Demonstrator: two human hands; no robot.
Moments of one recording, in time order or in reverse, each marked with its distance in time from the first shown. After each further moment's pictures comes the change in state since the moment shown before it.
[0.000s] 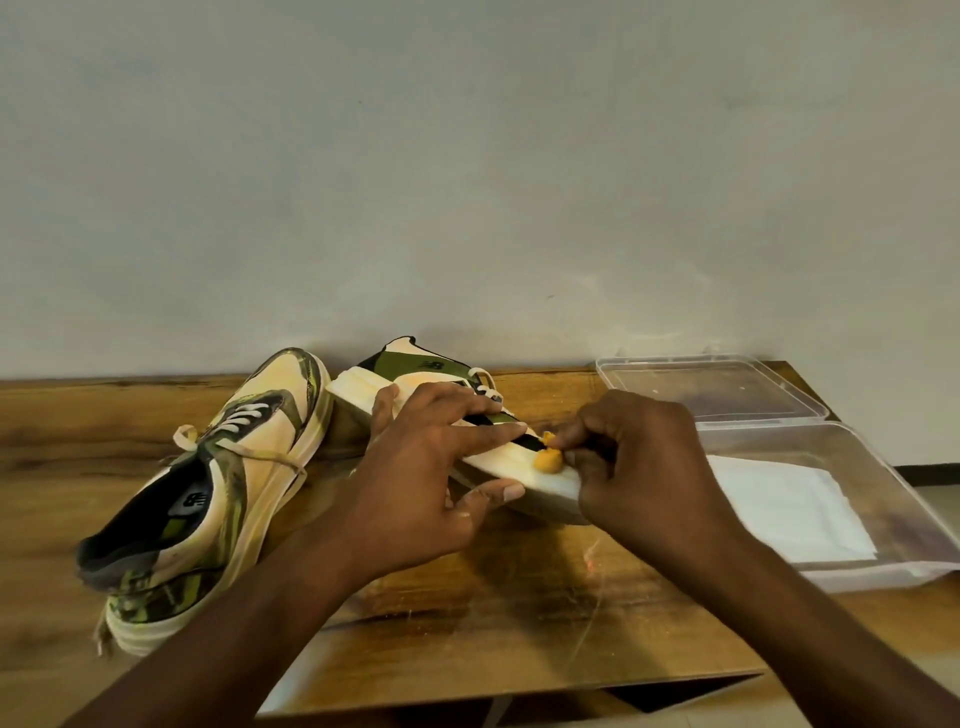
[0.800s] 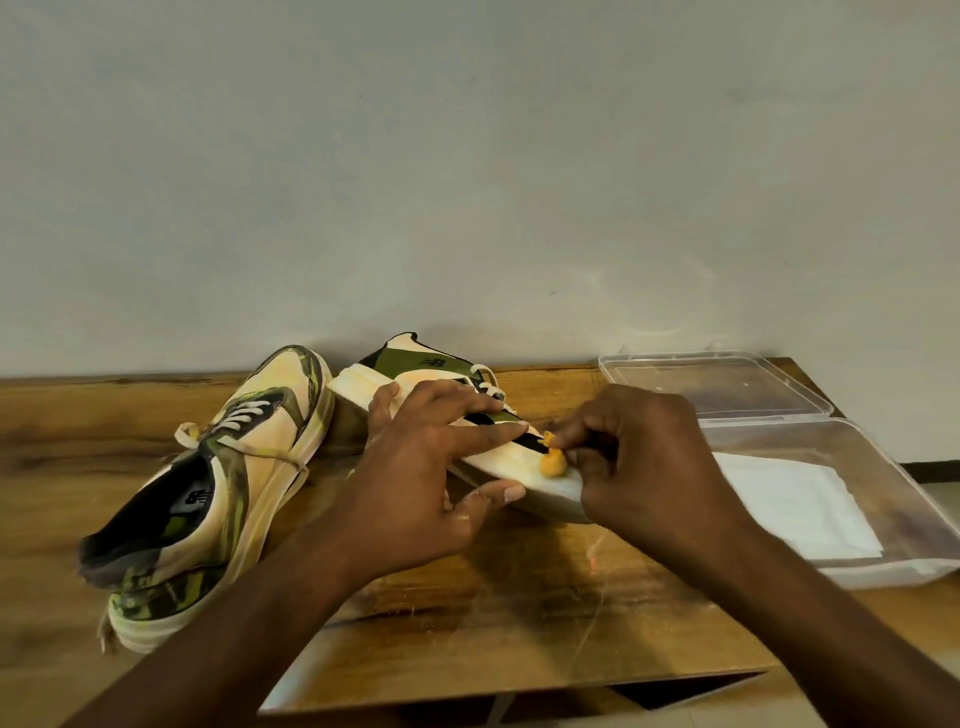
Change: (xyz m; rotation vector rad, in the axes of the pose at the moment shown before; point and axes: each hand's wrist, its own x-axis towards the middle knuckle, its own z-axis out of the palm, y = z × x) left_hand -0.003 -0.006 0.004 -0.014 0.037 0.036; right_hand 0.000 -0.005 -0.004 -0.031 -0.054 -0.030
